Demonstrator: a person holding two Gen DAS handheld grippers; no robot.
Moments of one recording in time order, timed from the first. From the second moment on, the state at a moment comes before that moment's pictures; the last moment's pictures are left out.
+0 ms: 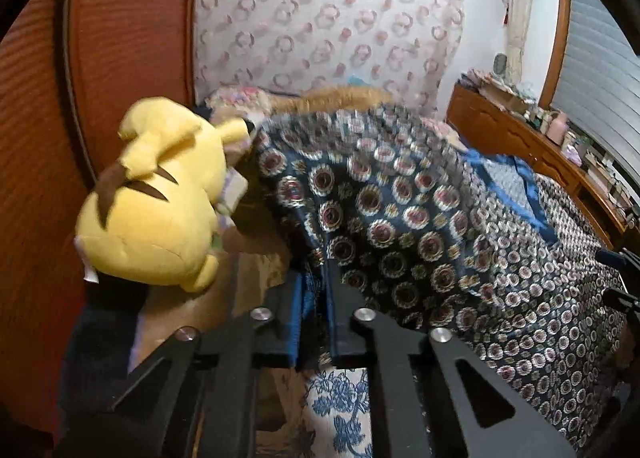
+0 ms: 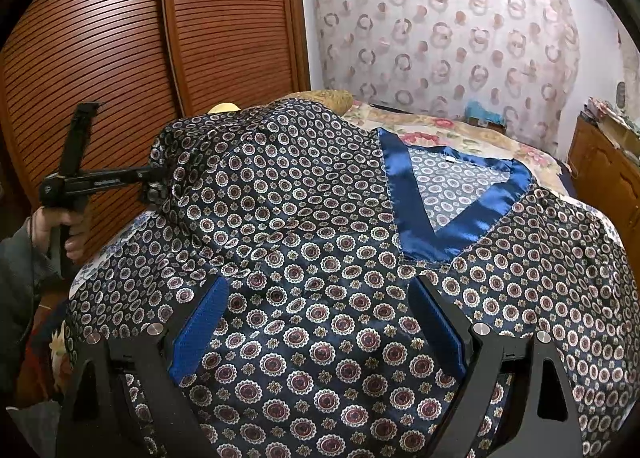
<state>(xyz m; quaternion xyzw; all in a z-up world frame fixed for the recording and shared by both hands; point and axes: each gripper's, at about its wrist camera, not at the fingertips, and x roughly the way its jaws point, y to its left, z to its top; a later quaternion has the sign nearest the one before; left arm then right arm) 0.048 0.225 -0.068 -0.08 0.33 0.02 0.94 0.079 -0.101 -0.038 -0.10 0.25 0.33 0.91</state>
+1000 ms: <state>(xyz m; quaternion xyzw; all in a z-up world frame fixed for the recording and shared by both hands) 0.080 0.084 0.003 -0.01 0.31 -0.14 0.94 0.077 -0.134 -0.021 -0.07 0.23 0.29 0.93</state>
